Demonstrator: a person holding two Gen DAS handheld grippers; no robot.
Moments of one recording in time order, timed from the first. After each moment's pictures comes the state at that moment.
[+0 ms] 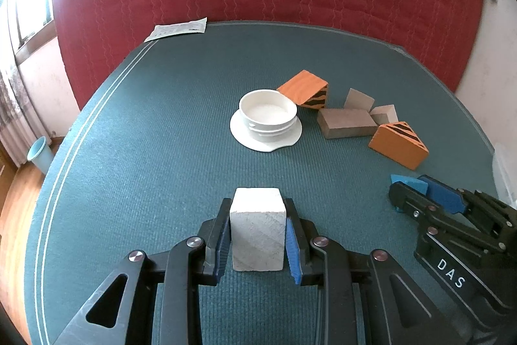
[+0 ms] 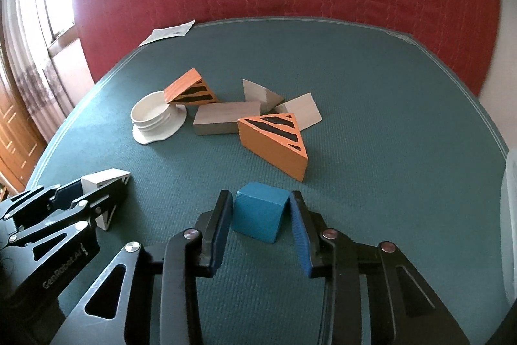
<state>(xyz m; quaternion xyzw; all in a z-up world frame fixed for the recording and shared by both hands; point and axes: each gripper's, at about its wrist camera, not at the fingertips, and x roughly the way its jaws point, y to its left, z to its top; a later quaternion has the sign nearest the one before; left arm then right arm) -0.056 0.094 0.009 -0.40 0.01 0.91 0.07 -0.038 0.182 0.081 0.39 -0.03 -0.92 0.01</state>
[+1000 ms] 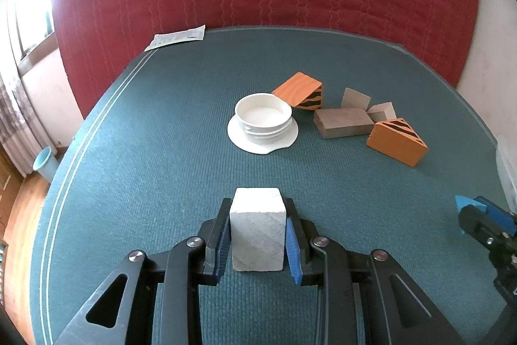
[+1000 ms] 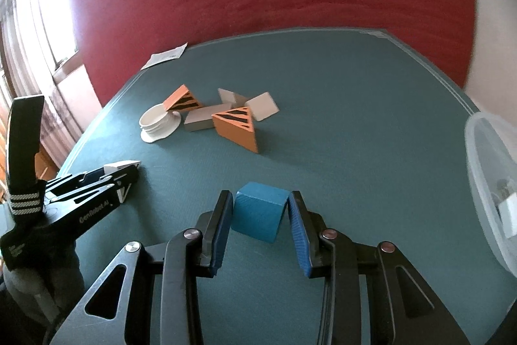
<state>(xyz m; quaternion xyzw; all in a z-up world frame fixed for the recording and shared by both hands) -0.055 0.094 0.012 -0.39 0.03 0.92 0.07 0.017 0.214 0.095 0.36 -0.08 -0.93 0.00</state>
